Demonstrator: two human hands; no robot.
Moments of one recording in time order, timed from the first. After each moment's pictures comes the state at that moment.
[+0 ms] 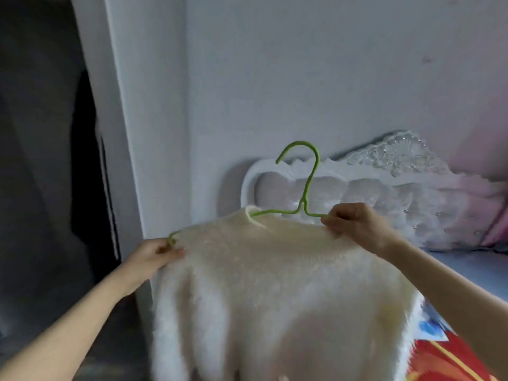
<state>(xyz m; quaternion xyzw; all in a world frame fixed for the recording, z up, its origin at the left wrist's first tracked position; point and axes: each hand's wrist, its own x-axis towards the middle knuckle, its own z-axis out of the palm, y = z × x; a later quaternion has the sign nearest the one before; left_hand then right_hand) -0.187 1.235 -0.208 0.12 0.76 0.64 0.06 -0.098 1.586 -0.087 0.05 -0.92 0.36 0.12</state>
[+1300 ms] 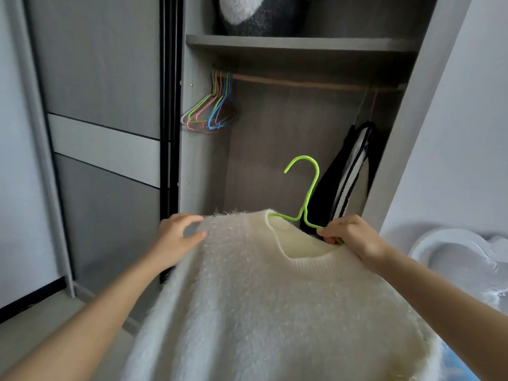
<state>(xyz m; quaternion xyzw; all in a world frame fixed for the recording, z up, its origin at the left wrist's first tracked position) -0.129 0.769 -0.145 -0.02 0.87 0.42 -0.26 -0.178 1.083 -0.065 0.20 -0.85 0.48 0.01</state>
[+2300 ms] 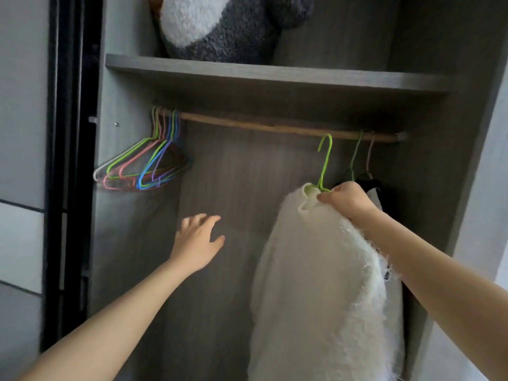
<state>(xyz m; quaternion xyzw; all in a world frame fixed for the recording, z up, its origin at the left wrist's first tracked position) -0.483 0.772 -0.054 0.01 0.93 0.22 -0.30 -0.480 1.032 0.066 0.06 -0.88 0.41 0.22</state>
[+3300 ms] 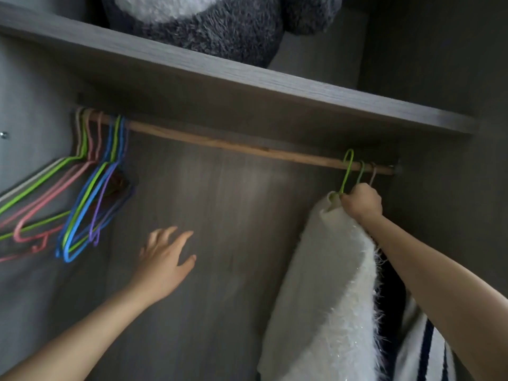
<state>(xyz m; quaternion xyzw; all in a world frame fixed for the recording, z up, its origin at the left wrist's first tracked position) -0.668 0.677 -0.020 0.15 0.90 0.24 -0.34 -0.629 1.016 0.128 -0.20 -0.87 0.21 0.40</state>
